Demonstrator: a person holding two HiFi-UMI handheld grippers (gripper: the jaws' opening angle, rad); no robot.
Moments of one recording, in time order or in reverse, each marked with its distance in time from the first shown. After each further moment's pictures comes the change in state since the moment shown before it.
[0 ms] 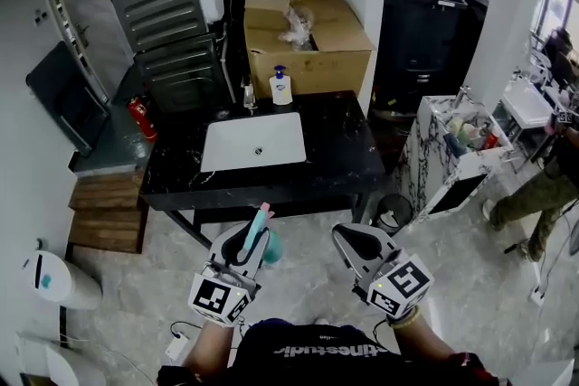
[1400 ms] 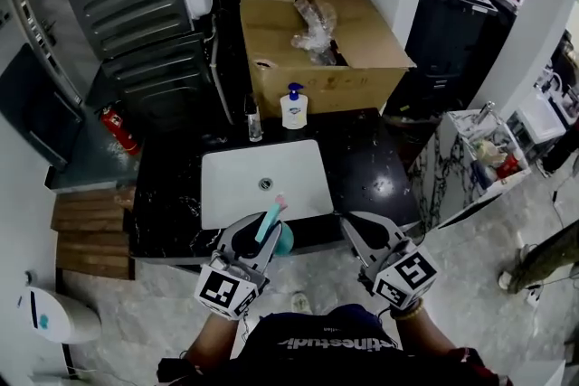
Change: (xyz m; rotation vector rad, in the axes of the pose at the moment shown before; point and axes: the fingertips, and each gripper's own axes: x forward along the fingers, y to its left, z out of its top) left arm 0.197 0.235 -0.077 -0.080 -0.001 -0.135; right arm 0.273 -0.169 -0.007 0.014 0.055 -0.114
